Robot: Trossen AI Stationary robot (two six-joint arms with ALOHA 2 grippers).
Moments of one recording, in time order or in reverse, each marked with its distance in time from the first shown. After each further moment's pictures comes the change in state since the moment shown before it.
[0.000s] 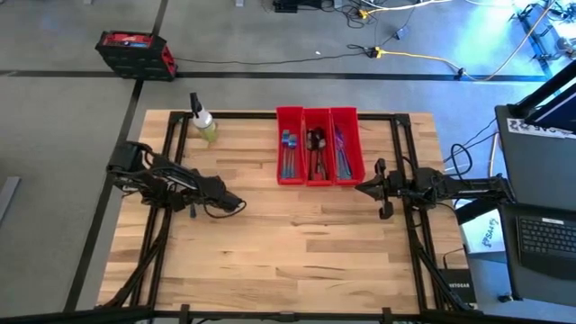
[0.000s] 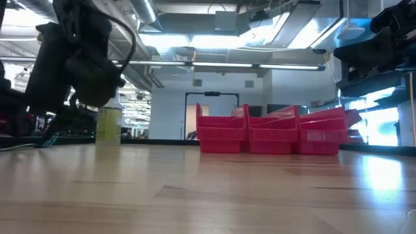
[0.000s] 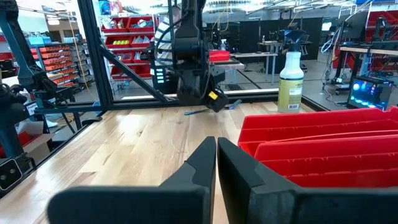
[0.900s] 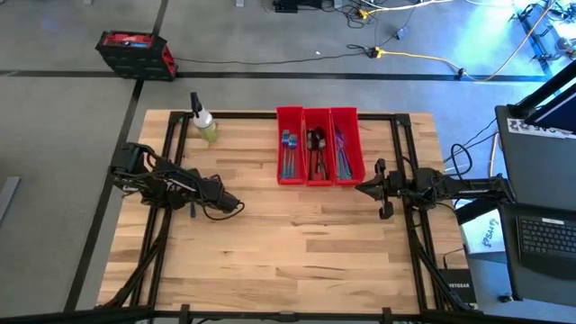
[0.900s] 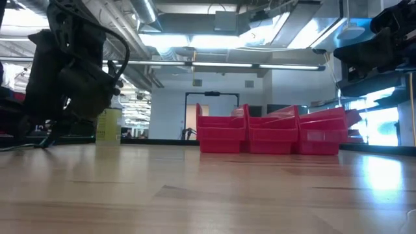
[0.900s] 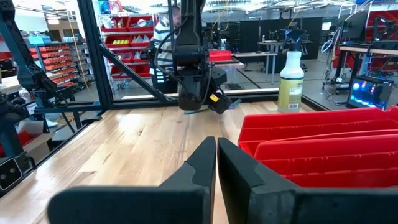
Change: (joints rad) left arm -0.017 0.046 -0.052 0.103 -0.083 0.002; right arm 0.000 0.003 0.000 0.000 0.000 0.000
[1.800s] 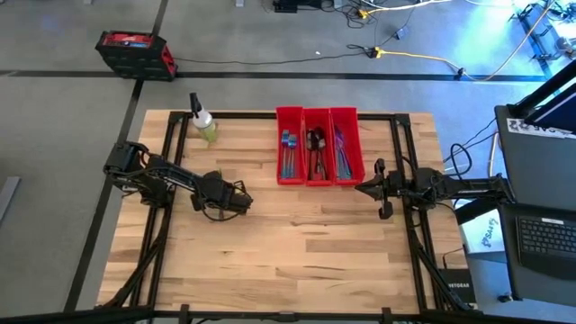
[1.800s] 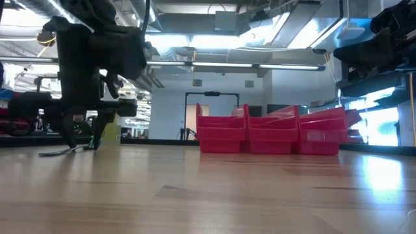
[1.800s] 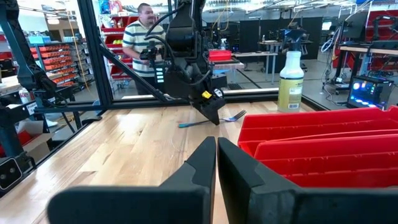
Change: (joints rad) left arm -0.022 -0.069 0.141 0.216 -0.036 0.214; right arm 0.000 0.000 0.000 0.000 0.000 0.000
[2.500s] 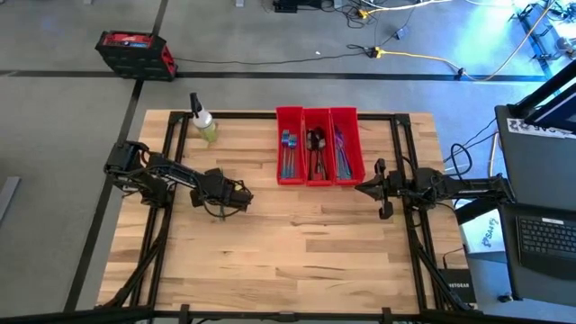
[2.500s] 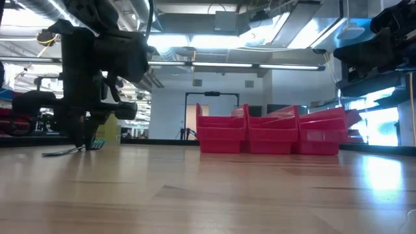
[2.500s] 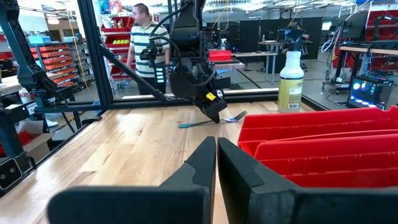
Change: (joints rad) left arm 0.038 -0.001 -0.004 -0.007 0.018 0.117; right arm 0.000 0.000 0.000 0.000 0.000 0.000
